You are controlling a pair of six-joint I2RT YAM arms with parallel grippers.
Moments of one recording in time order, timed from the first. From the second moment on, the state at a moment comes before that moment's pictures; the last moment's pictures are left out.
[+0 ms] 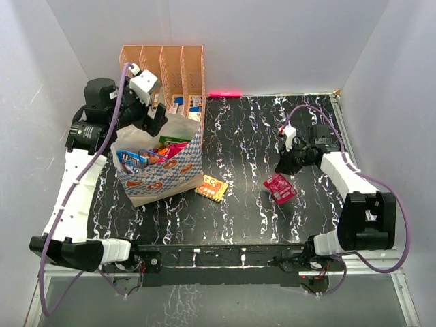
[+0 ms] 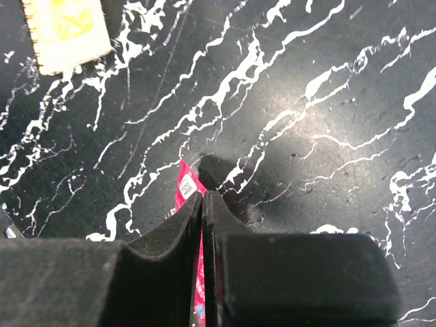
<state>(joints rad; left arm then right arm) -0.18 1.28 1.59 -0.74 0.35 0.40 -0.01 1.41 0.95 -0.59 -0.71 -0.54</state>
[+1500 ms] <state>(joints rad) -0.73 1.84 1.64 -0.39 0.73 0.12 -0.01 1.18 1.14 -0.55 -1.03 -0.36</state>
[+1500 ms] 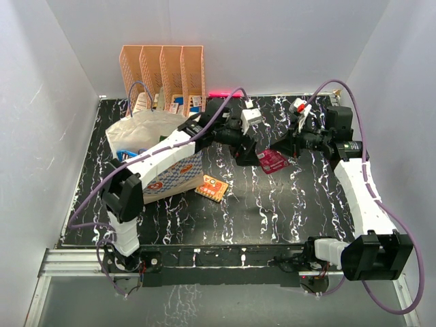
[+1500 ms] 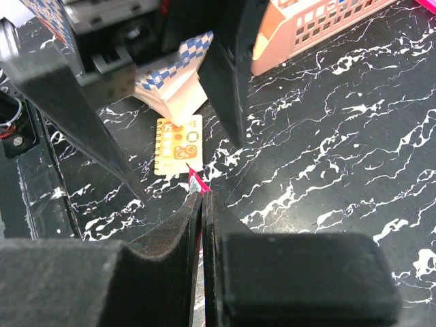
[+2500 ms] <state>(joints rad) -0.79 1.97 1.64 -0.26 0.88 0.06 -0.01 1.15 1.13 -0.56 -1.01 -0.33</state>
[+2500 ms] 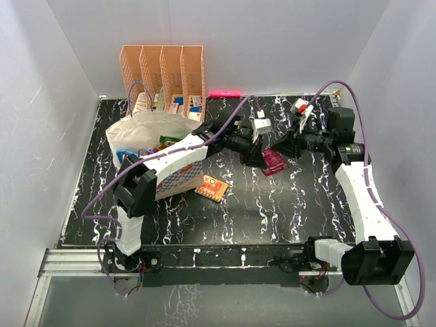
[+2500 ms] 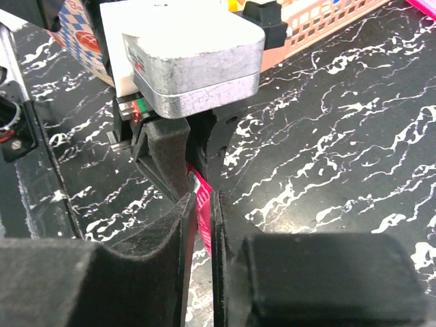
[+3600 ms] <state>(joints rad) -0.79 1.76 2.05 -0.68 0.23 0.45 -0.01 1.08 1.18 -0.61 -0.84 -0.31</state>
